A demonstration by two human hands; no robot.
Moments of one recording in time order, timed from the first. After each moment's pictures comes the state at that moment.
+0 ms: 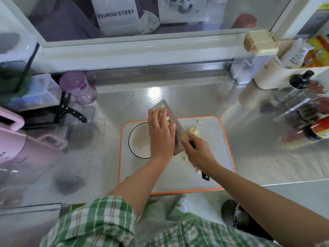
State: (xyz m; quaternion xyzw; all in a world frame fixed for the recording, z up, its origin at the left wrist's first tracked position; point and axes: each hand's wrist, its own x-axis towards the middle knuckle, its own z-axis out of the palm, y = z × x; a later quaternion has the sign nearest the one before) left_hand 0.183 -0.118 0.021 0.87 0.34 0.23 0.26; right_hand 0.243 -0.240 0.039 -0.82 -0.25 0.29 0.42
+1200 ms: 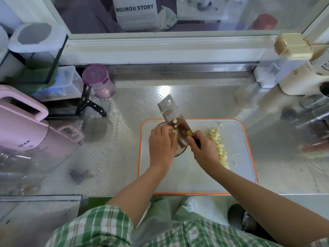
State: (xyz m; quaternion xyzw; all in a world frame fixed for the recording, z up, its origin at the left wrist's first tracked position) left_hand 0.116 -0.084 0.010 0.87 0.37 0.21 0.24; right_hand 0.213 -0.195 0.029 -0.84 -0.30 0.23 0.40
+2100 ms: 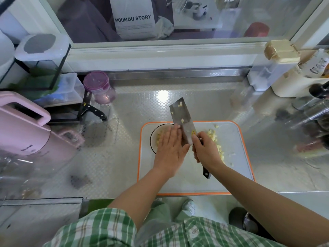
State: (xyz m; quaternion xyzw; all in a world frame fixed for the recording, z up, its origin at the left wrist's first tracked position) left_hand 0.114 -0.102 0.013 0.94 0.25 0.01 0.23; right_hand 0.214 -0.198 0.046 -0.81 -0.16 0.32 0.47
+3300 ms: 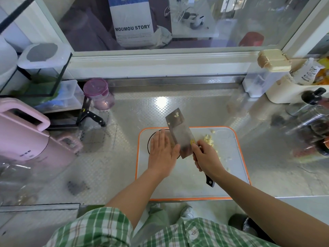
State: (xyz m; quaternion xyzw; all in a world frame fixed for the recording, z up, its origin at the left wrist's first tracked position) left_hand 0.116 -0.090 0.014 0.92 0.33 -0.02 0.20; right_hand 0.219 -0.213 0.051 -0.81 -0.18 0.34 0.44
